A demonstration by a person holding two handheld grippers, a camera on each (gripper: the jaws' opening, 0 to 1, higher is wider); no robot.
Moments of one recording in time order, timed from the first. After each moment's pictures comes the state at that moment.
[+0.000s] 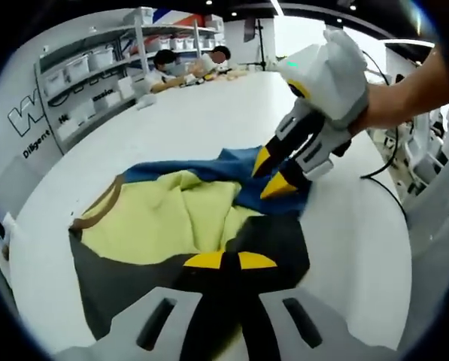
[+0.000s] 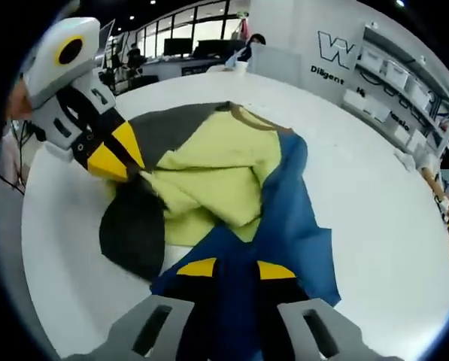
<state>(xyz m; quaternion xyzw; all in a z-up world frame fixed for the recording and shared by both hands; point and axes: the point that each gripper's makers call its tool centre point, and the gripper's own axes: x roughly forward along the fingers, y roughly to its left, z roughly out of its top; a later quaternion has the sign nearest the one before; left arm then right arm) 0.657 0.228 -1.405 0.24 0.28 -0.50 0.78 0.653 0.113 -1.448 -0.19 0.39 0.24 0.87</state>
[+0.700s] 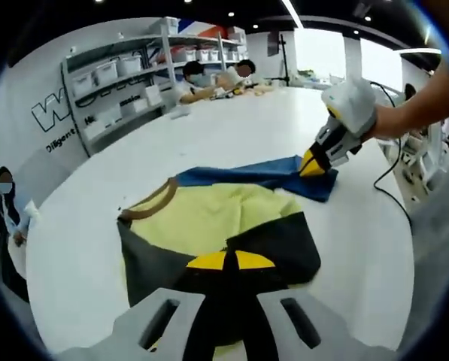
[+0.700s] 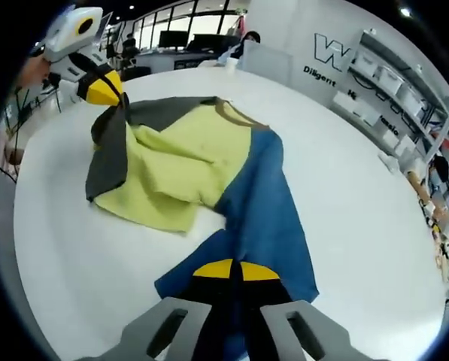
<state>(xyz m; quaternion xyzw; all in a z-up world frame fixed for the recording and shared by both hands) 0.696 0.294 -1.365 0.21 0.26 -0.45 0.83 0.654 0.069 -1.433 -0.21 0.39 0.21 0.87</state>
